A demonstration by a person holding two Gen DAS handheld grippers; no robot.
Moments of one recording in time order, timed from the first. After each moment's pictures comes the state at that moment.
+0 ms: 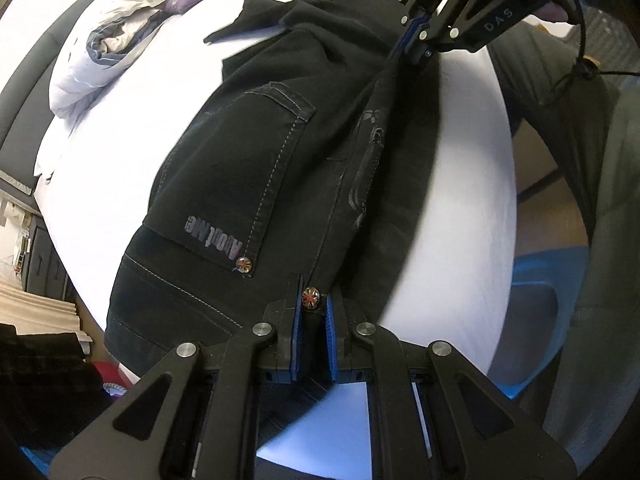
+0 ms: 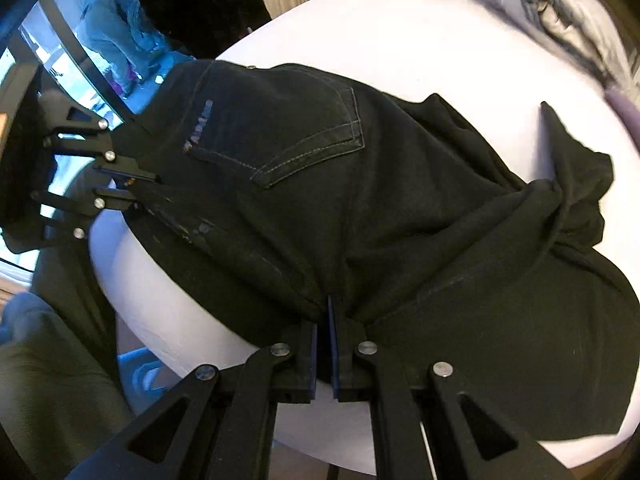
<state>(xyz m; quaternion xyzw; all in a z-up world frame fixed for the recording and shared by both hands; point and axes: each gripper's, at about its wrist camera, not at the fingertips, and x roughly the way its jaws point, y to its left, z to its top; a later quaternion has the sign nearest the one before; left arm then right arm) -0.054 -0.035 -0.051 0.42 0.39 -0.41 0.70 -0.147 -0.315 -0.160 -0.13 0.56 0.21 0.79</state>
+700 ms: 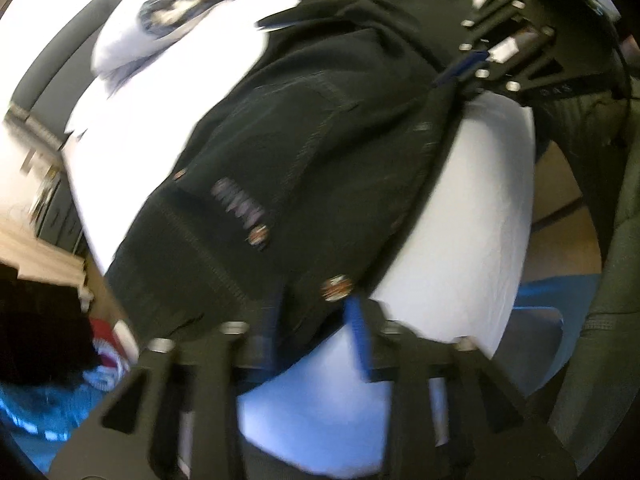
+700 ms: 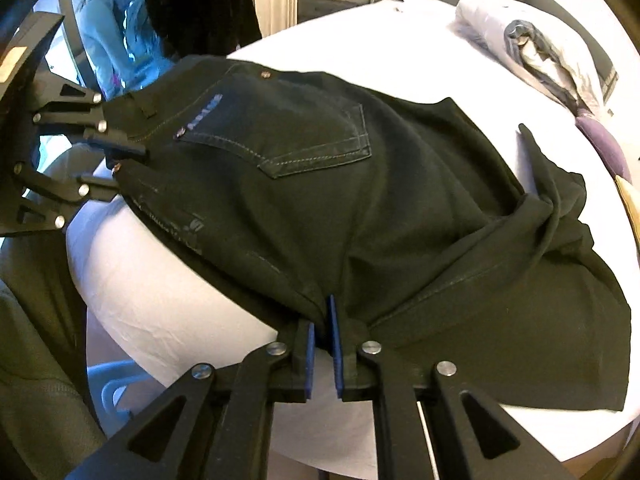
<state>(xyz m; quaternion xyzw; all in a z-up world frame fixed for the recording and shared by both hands) -0.066 0.002 -0.056 0.37 0.41 -0.35 0.76 -0.182 -0.287 -0.184 -0.16 0.49 0.18 0.84</state>
